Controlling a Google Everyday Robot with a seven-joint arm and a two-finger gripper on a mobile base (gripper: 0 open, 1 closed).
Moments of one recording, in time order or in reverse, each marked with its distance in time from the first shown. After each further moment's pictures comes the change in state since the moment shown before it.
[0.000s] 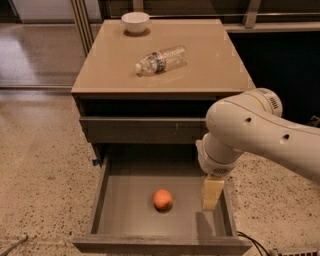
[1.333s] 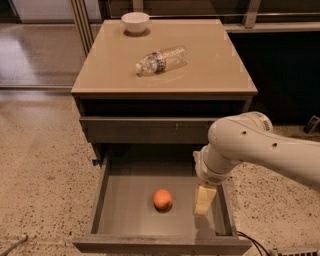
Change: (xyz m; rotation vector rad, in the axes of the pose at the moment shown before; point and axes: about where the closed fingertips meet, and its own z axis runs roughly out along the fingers) arm 0.001 0.000 0.068 -0.045 -0.102 0.079
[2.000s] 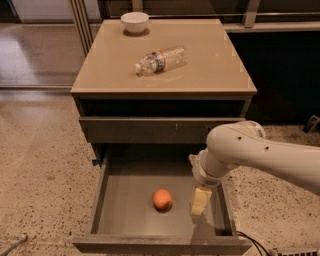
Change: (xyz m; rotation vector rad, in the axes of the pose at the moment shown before) arm -0.003 -0.007 0.034 -0.004 -0.050 -0.020
